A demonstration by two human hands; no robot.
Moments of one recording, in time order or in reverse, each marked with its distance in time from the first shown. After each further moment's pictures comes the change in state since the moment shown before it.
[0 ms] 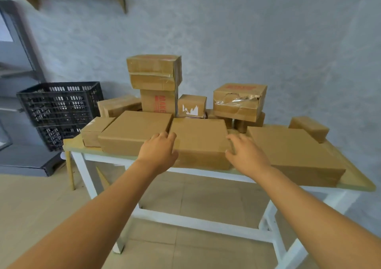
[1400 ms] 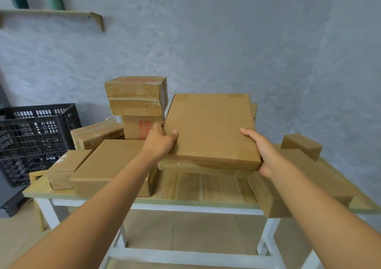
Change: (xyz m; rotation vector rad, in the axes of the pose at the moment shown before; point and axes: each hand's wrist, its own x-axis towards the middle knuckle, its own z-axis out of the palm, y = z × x) left_hand 0.130 -0.007 -0.030 -0.989 0.103 -0.246; right_hand 0.102 0.038 -0.027 1.529 0.014 0.611
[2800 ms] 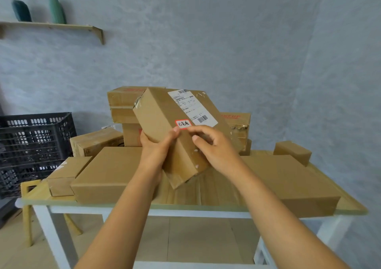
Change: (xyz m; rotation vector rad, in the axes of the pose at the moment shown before) left_hand -0.045 0.004 -0.006 -0.804 0.066 -0.019; right_hand -0.080 0.004 0.101 -0.678 -0.181 -0.790
